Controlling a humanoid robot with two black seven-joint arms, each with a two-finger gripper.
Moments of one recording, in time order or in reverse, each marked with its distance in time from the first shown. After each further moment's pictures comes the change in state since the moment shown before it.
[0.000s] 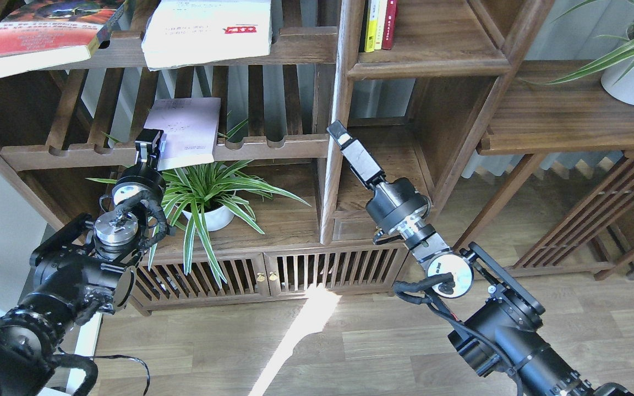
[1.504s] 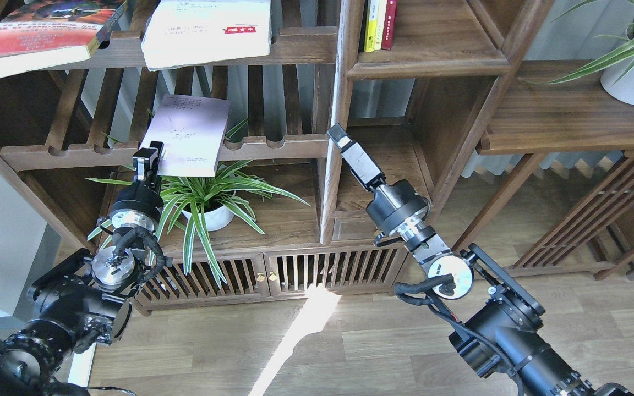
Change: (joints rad) left arm 0.090 0.000 0.077 0.026 -0.002 -0.348 -0.018; right arm -0.002 -0.004 -0.013 -0.011 0.000 0.007 -0.003
